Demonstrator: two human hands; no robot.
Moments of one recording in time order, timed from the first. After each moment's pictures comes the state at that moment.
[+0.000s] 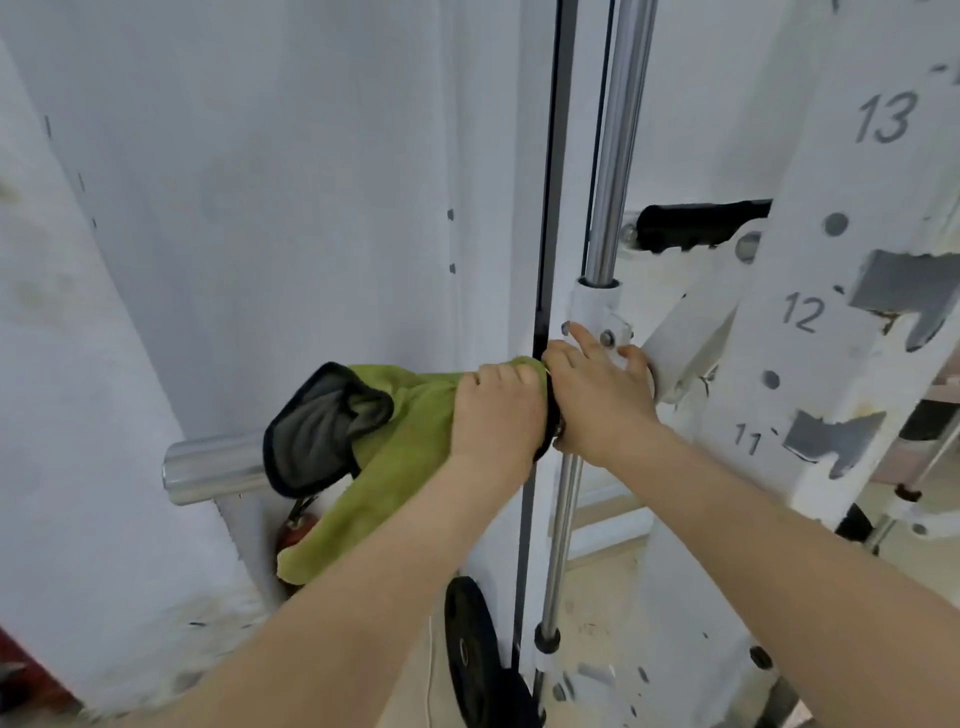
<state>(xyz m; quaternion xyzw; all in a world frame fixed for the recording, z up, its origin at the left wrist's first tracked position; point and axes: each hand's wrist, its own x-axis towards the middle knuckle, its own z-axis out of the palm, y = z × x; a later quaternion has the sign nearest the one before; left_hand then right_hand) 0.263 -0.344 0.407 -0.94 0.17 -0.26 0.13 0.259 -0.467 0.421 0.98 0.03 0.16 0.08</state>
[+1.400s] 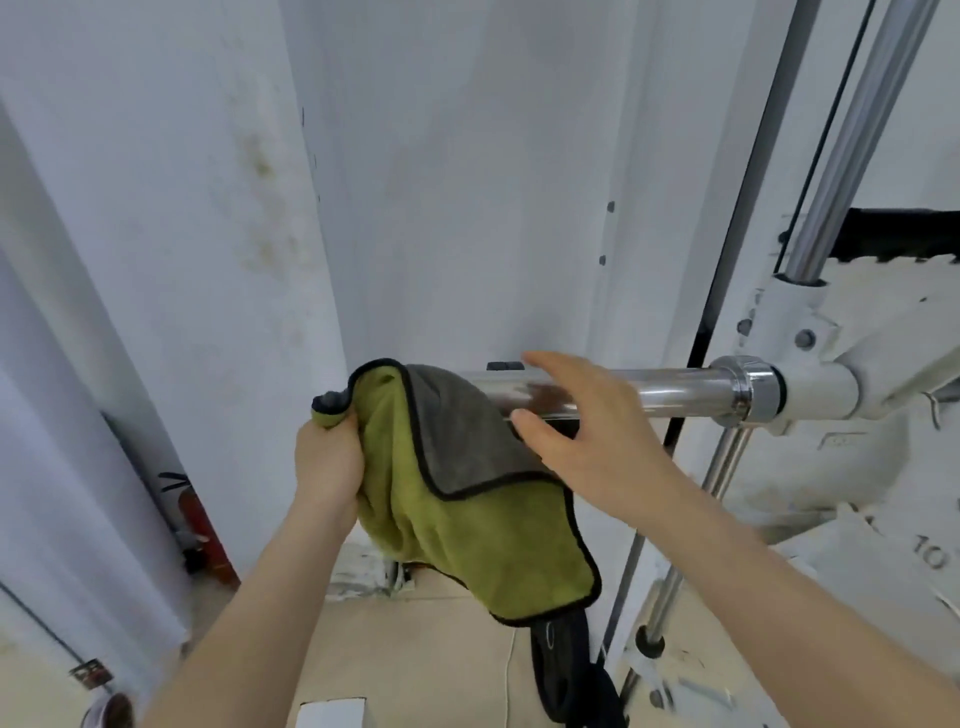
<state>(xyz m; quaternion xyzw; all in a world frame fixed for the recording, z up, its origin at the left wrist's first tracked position) 0.175 -0.084 0.388 -0.63 -0.22 -0.19 -0.72 0.186 -0.309 0.417 0.90 0.24 0.19 -0.31</state>
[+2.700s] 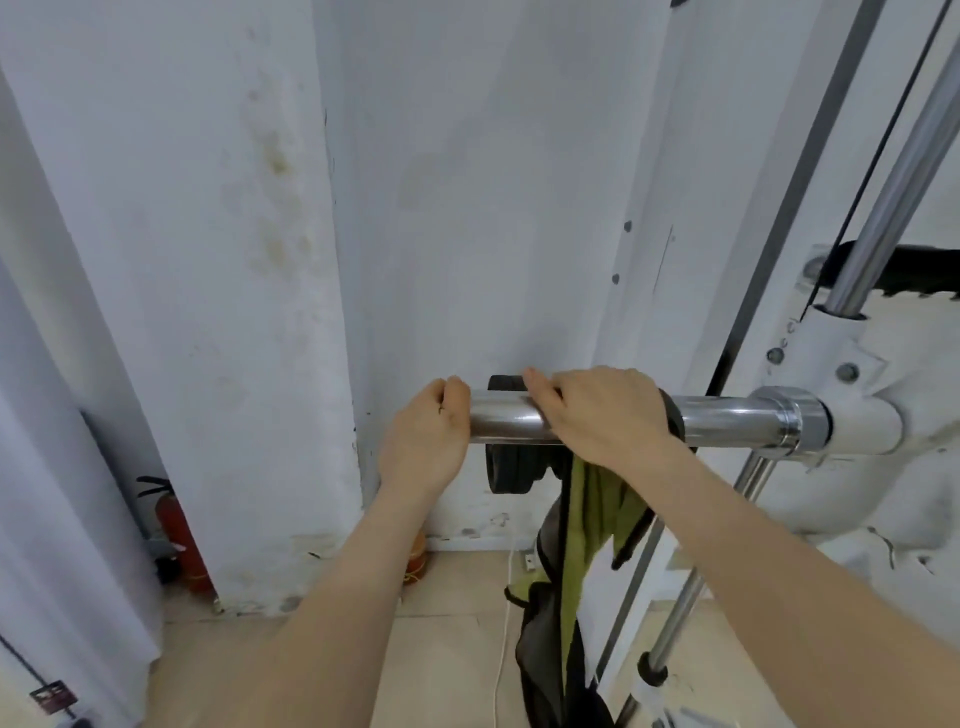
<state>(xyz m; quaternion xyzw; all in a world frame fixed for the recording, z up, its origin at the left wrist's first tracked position) 0.216 -0.102 0.394 -0.84 -0.07 -0.19 -0.49 0.250 -0.268 0.430 0.97 0.19 0.16 0.06</state>
